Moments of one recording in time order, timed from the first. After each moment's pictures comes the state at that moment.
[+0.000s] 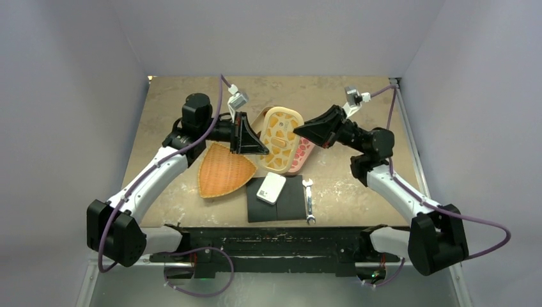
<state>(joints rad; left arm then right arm) -0.41 1.29 1.06 -0.02 1.17 -0.43 0.33 1.22 0.70 1.19 -0.90 1.10</state>
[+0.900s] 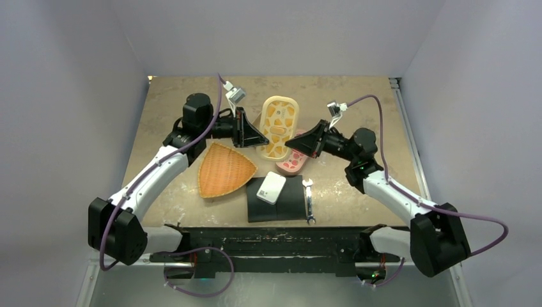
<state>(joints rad) -0.40 1.29 1.06 -0.02 0.95 -0.43 0.40 1.19 0.63 0.74 -0.78 0.86</state>
